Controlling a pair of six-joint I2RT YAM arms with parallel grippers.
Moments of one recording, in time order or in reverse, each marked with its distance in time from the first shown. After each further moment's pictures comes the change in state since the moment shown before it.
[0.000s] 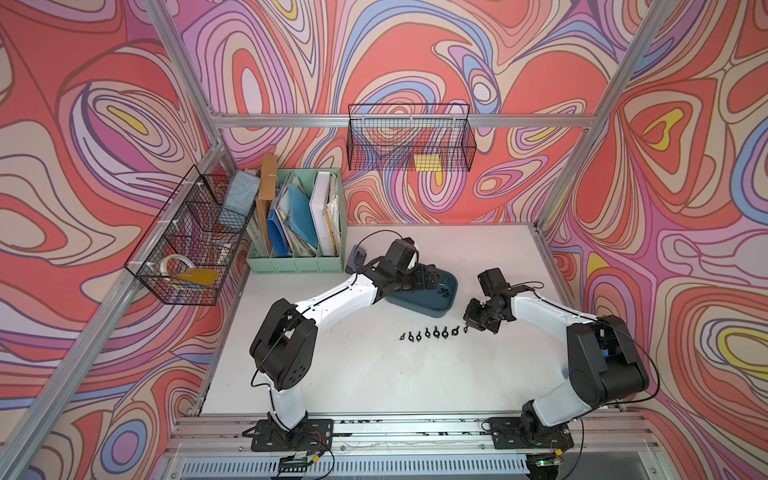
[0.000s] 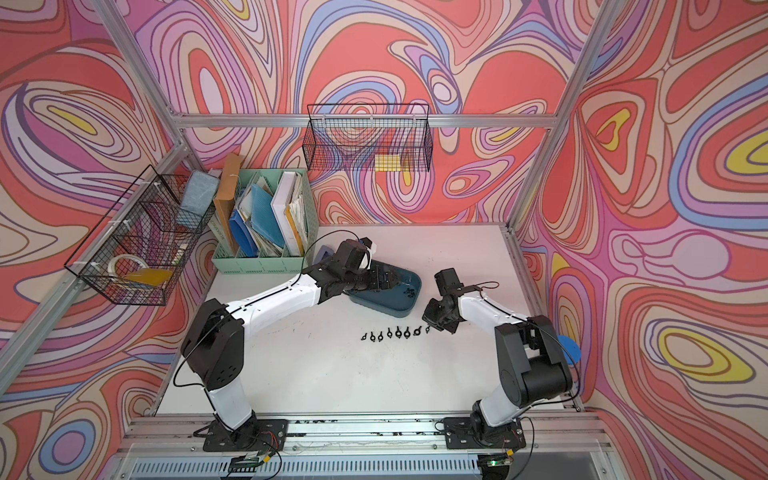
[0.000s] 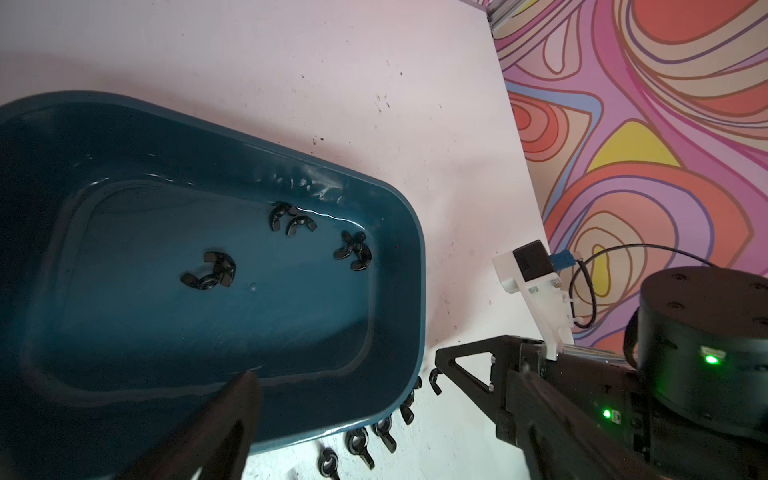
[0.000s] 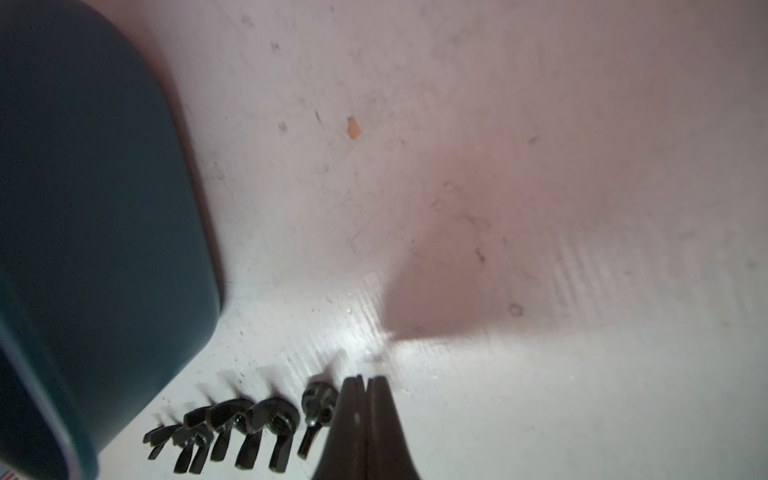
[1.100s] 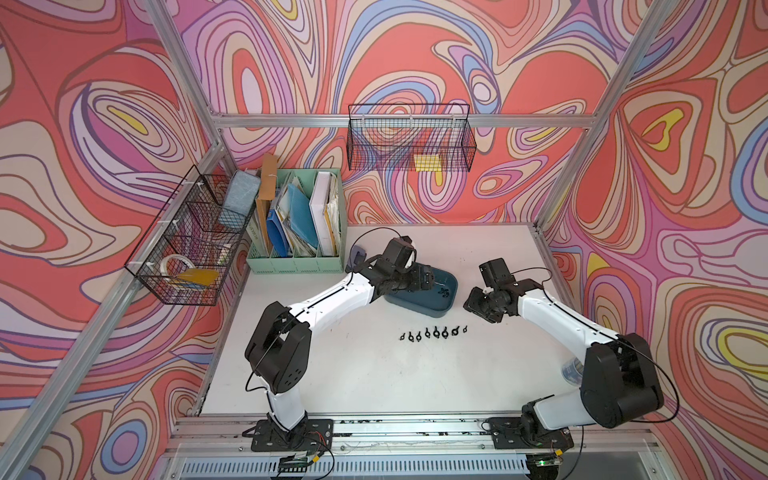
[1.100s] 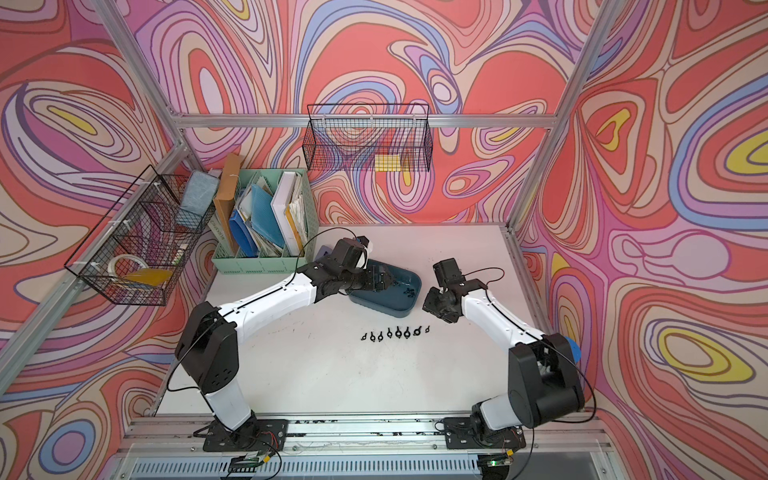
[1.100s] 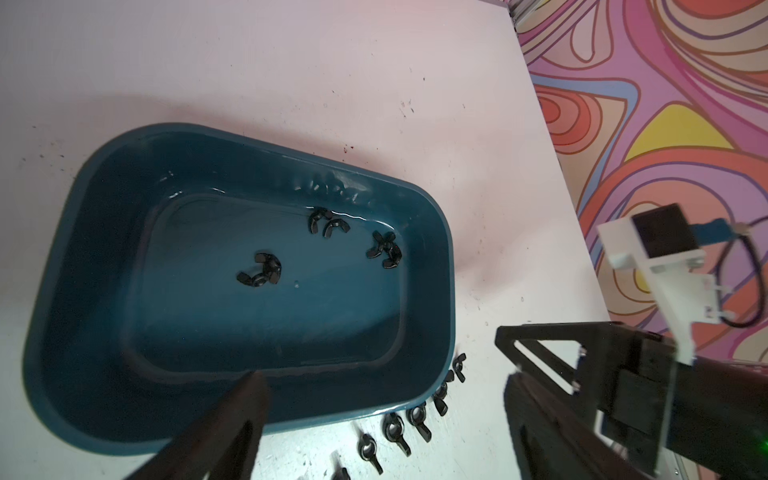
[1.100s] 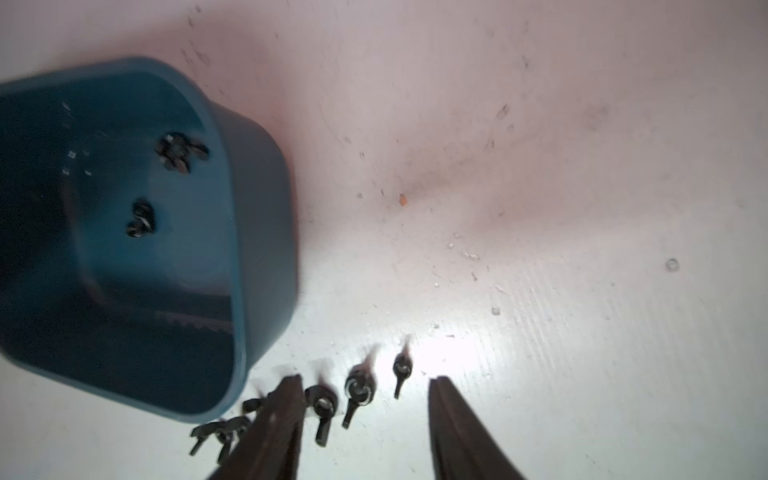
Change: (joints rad) left arm 0.017 -0.014 0.043 -0.097 -0.064 0.111; right arm 0.028 -0.161 0.083 -0.060 0.131 -0.020
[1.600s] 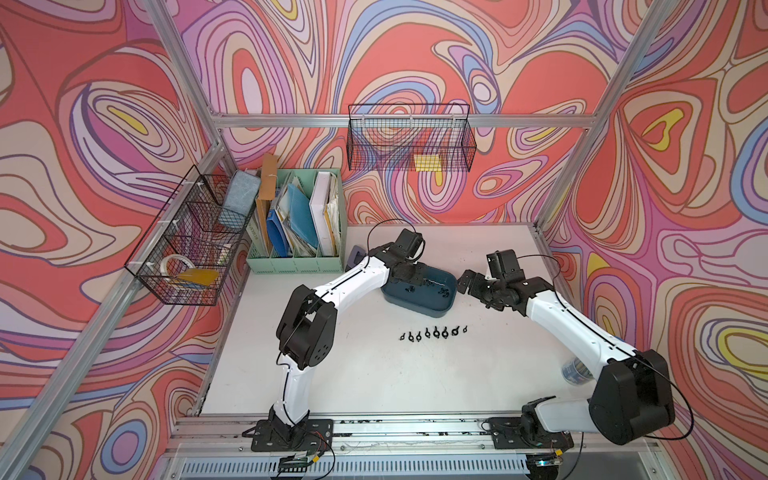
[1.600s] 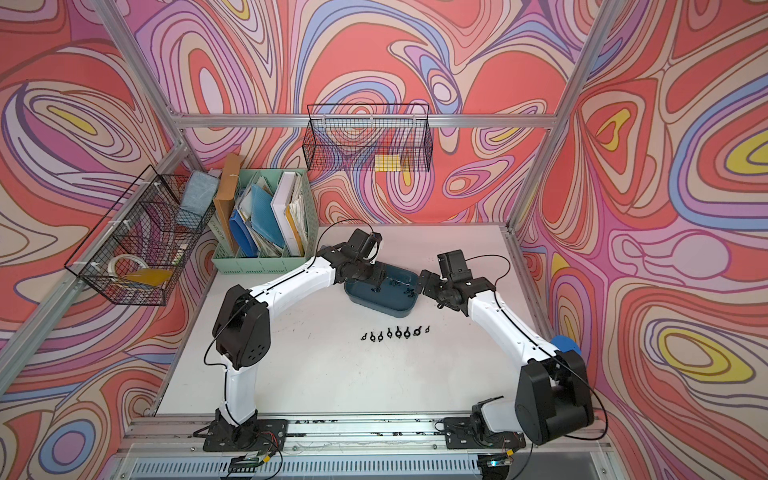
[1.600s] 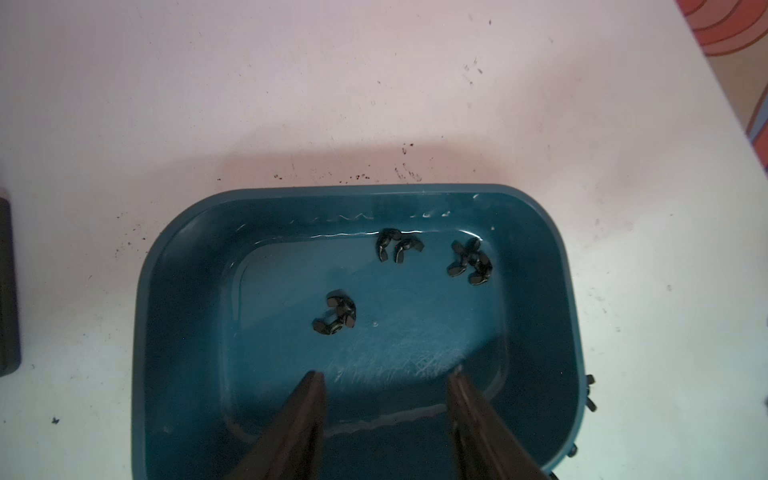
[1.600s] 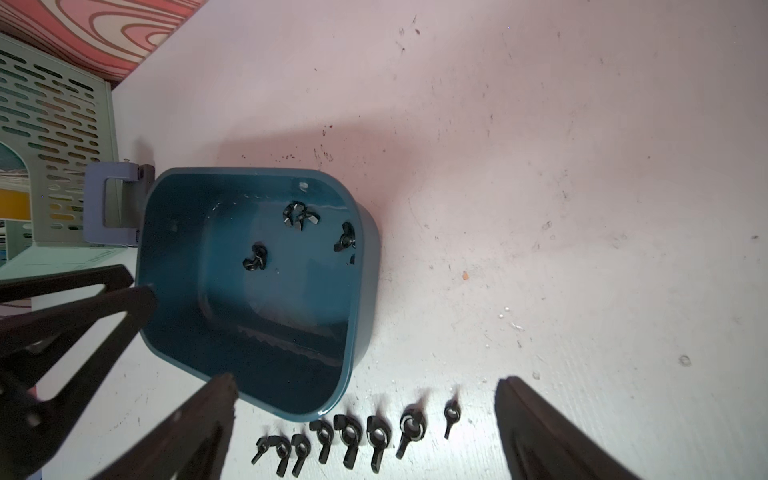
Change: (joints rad) left arm 0.022 0.256 0.290 -0.233 -0.100 0.296; right arm 0.000 -0.045 0.047 0.101 -0.016 -0.053
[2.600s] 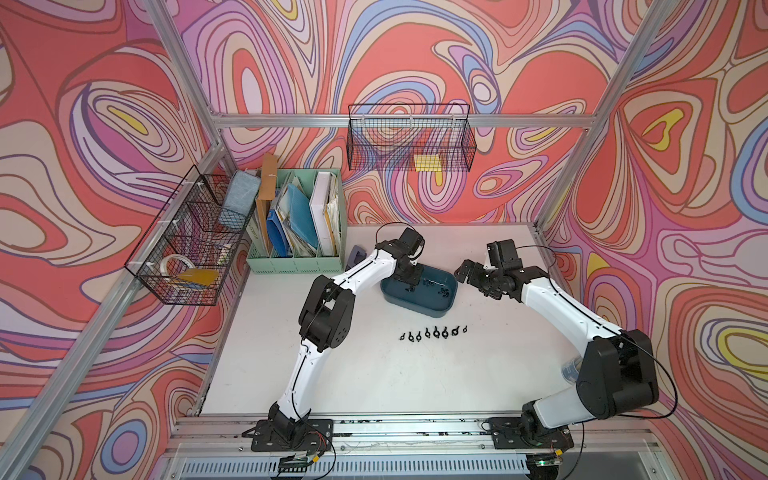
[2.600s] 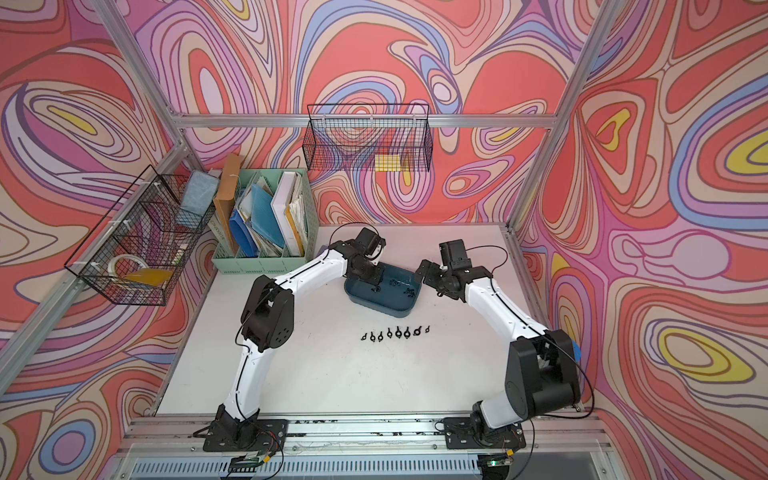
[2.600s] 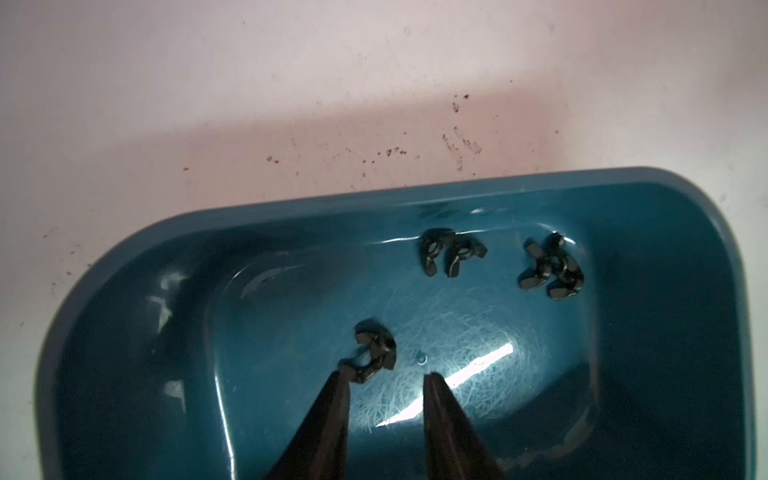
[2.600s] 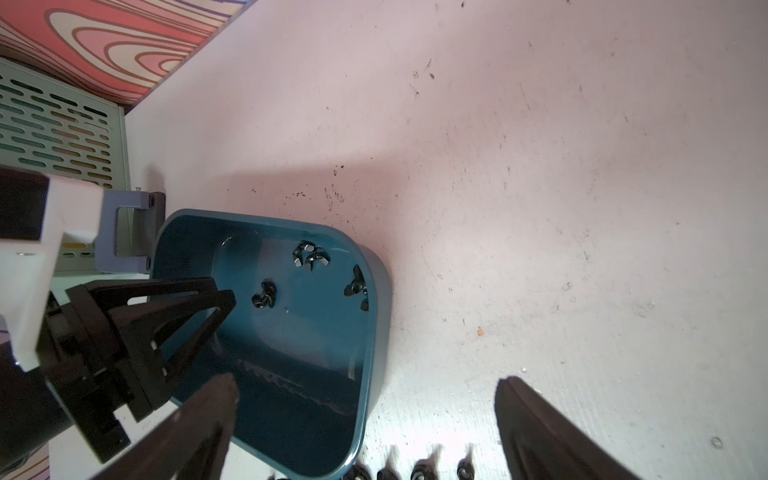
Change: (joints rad) left arm 0.043 0.233 0.231 -0.127 0.068 0.065; right arm -0.052 0.118 0.090 0.043 -0.042 -0.038
